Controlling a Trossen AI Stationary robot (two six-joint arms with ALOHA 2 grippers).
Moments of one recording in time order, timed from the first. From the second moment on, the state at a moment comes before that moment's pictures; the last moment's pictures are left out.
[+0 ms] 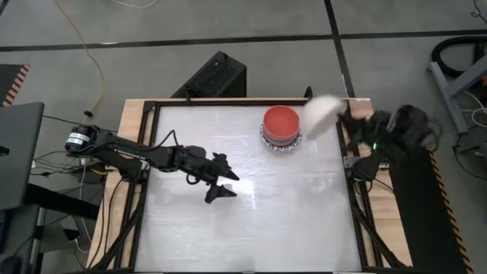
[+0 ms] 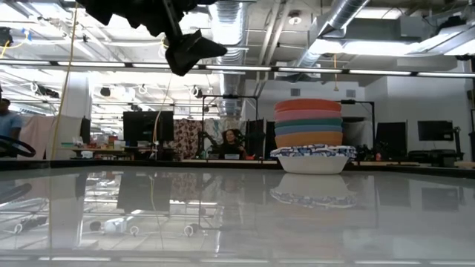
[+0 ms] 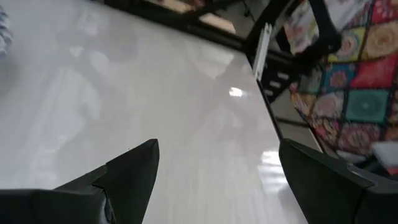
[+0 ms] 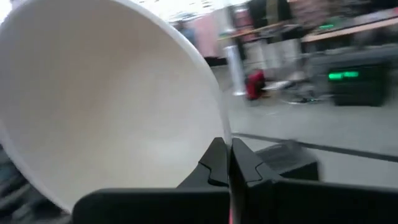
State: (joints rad) left arm -0.10 1.36 0.79 0.26 0.21 -0.40; right arm 0.83 0.50 0.64 0.74 1.57 -0.52
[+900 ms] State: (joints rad) left arm -0.17 1.36 0.79 0.18 0.25 -0.41; right arm 0.51 1.09 0.77 0.21 0.87 0.48
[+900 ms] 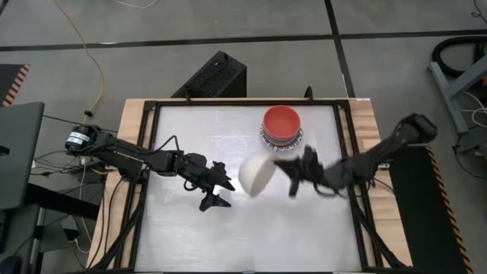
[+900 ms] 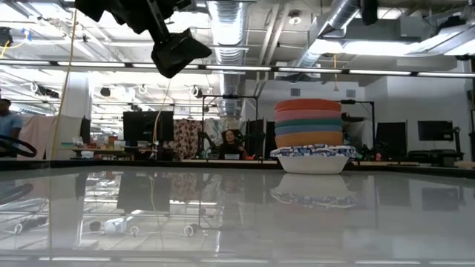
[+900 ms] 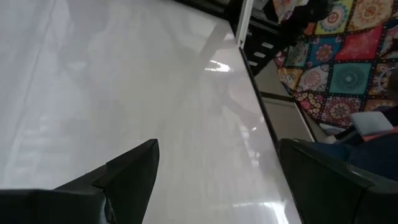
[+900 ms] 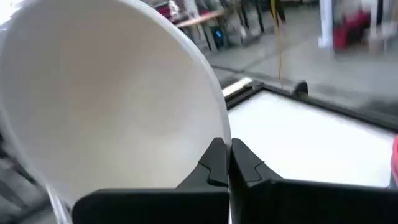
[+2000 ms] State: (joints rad) left arm -0.21 1.36 0.79 0.11 0.25 -0.44; right arm -0.83 1.23 1.04 -0.75 -0.31 0.63
